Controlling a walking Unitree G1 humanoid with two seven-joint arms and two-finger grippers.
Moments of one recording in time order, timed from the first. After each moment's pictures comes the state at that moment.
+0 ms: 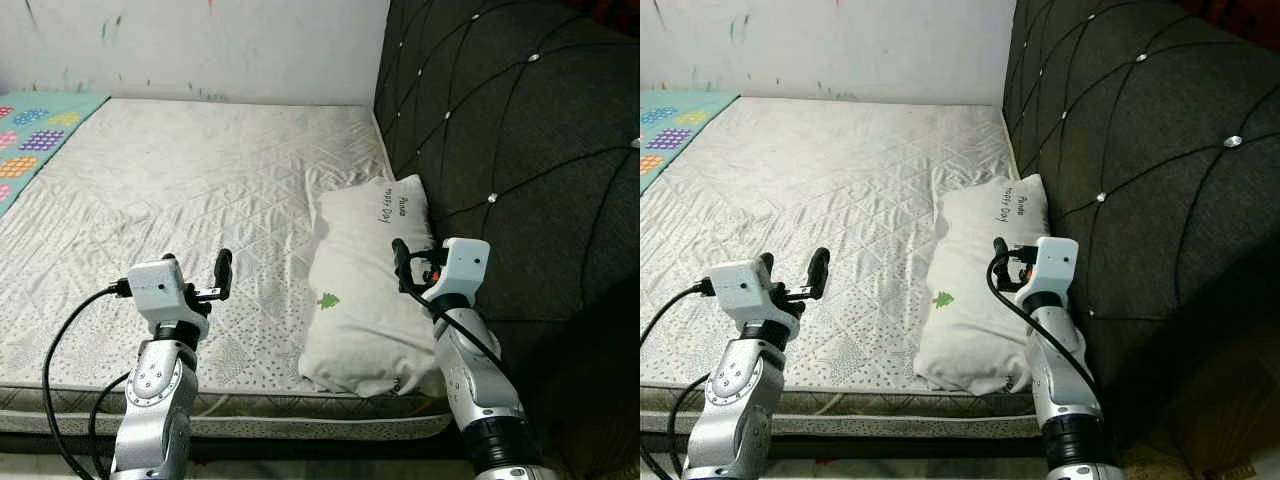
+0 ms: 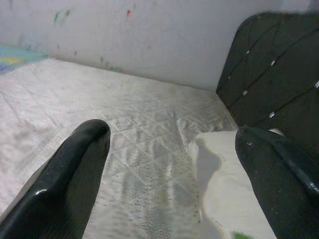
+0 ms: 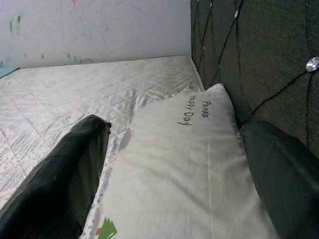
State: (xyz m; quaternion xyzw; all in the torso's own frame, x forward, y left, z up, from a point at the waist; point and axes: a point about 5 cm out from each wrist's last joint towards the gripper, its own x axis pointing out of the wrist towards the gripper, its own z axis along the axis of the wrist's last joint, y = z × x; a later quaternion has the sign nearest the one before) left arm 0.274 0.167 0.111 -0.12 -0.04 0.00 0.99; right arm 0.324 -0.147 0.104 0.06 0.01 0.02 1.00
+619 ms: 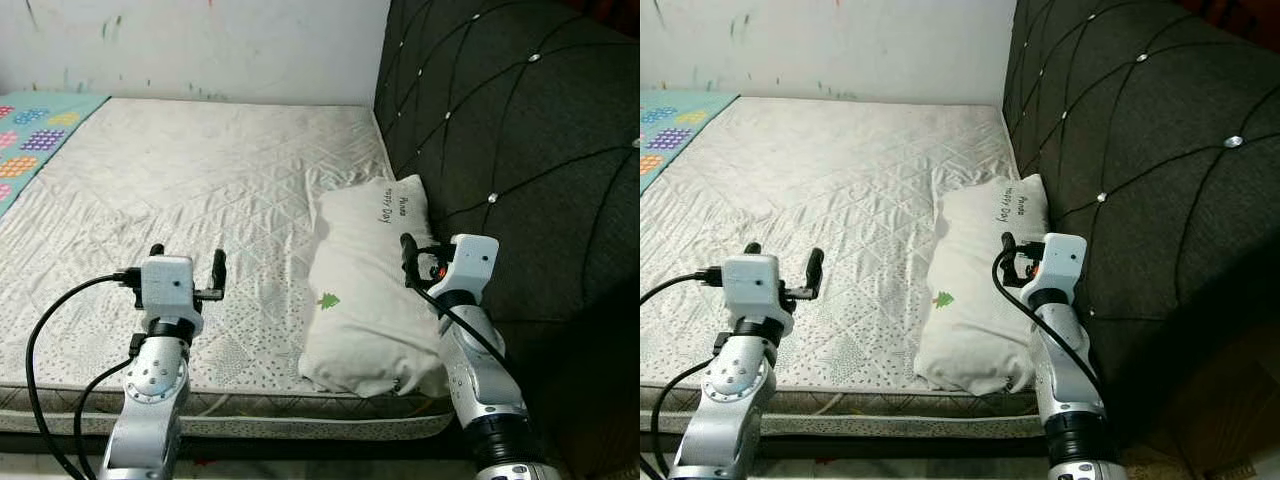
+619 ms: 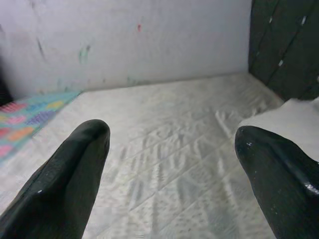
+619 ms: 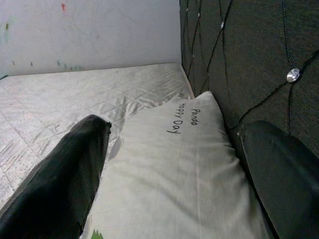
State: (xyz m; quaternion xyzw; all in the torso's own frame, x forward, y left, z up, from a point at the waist) left arm 0.273 0.177 0.117 0.09 -0.04 0.04 0.99; right arm 0.326 -0.152 0.109 0.06 0.00 0.00 1.00
